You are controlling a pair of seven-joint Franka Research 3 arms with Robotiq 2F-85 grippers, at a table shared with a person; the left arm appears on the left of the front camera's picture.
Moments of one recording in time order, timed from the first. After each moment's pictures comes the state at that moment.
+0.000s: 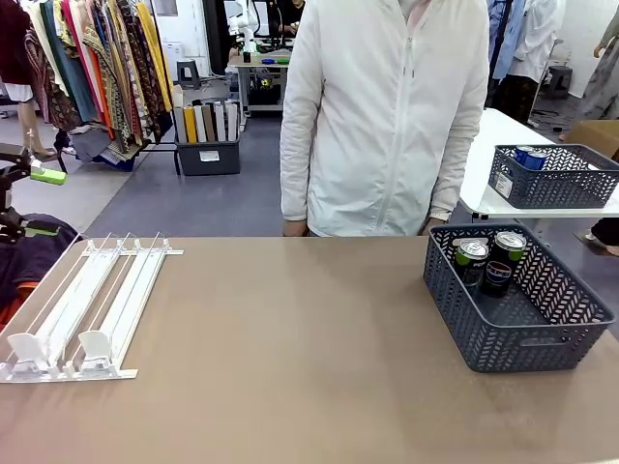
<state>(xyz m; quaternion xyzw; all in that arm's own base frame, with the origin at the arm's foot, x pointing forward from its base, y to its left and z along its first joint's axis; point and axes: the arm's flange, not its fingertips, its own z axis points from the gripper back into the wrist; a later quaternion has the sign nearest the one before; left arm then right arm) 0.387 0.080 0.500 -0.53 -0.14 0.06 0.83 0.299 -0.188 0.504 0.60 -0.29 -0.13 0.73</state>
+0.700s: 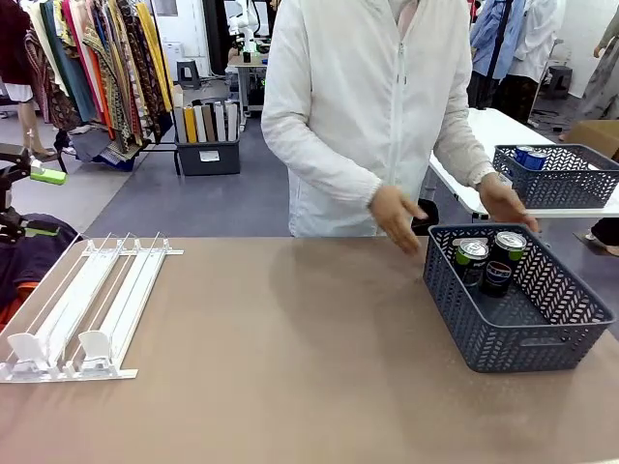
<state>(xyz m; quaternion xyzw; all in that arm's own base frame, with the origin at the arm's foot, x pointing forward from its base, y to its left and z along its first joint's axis) 0.387 0.080 0.500 -0.53 -0.14 0.06 0.83 0.299 -0.188 0.504 0.60 -0.29 -0.13 0.73</state>
